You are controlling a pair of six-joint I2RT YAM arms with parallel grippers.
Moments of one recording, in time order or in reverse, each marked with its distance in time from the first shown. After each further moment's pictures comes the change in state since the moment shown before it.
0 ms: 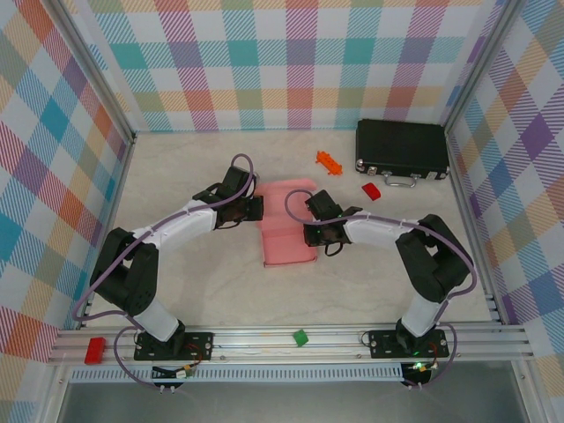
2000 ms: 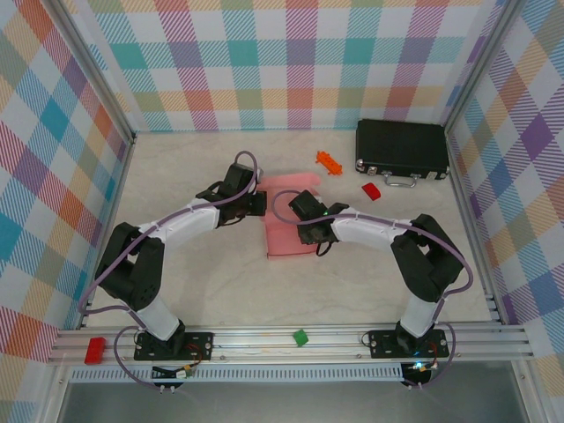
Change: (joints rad) left arm 0.001 0.044 0.007 0.126 0.011 0.054; right arm 0.097 0.027 0.127 -0.172 0.235 0.051
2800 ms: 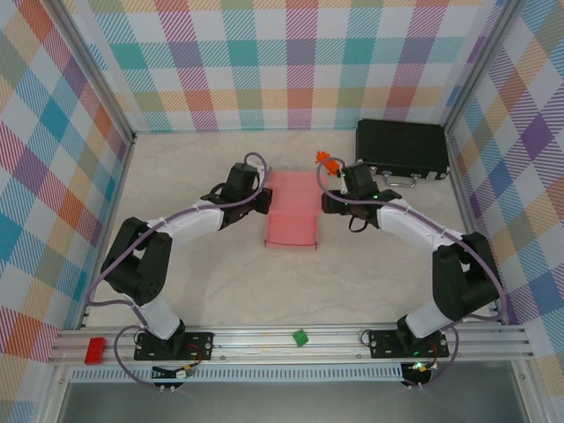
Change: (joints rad) left arm -0.006 0.052 -0.025 0.210 0.000 0.187; right arm -0.339 -0.223 -0.079 0.167 -0.249 -0.223
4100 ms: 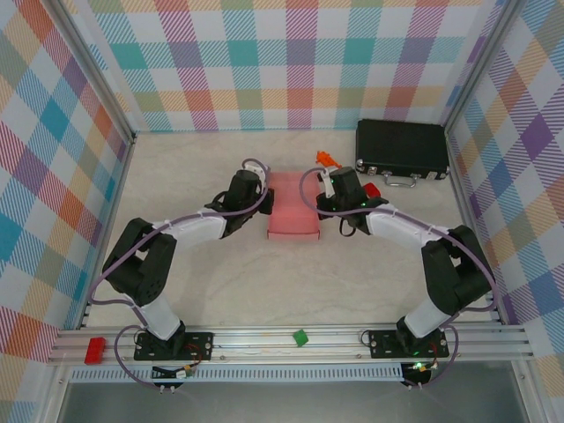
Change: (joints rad) left arm -0.042 -0.008 -0.102 0.209 -0.105 -0.104; right arm 0.105 0.046 -0.060 0.219 0.037 -0.150
